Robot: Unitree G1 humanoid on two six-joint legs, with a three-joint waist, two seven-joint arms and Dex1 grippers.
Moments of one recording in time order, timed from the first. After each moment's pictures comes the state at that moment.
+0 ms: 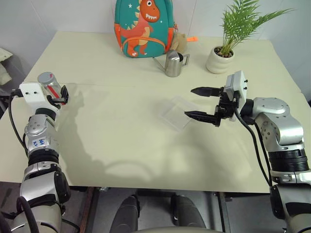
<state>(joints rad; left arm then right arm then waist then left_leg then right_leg) -0.78 0.60 0.40 1.01 -0.19 -0.24 -0.18 -0.66 -0.65 -0.01 0.07 0.47 0.35 1.15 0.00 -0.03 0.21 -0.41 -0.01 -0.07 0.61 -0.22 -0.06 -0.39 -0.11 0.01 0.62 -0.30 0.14</state>
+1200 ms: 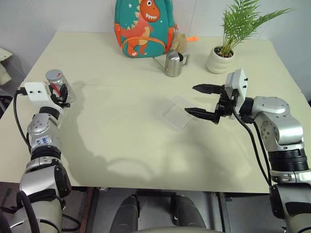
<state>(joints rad) -0.75 0.57 0.38 0.95 -0.25 -0.31 -0.37 -0.66 -0.65 -0.01 0.04 0.45 0.34 1.10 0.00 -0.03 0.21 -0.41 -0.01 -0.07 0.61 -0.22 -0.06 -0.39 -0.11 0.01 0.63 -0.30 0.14</state>
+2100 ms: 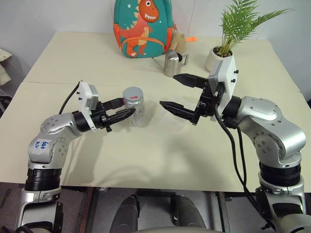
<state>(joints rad) -0.48 0.61 0.10 -0.08 -0.60 0.47 -0.92 -0.65 -0.49 -0.01 -0.52 0.62 0.77 0.61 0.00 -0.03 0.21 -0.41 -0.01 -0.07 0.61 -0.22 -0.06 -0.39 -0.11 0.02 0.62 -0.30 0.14</state>
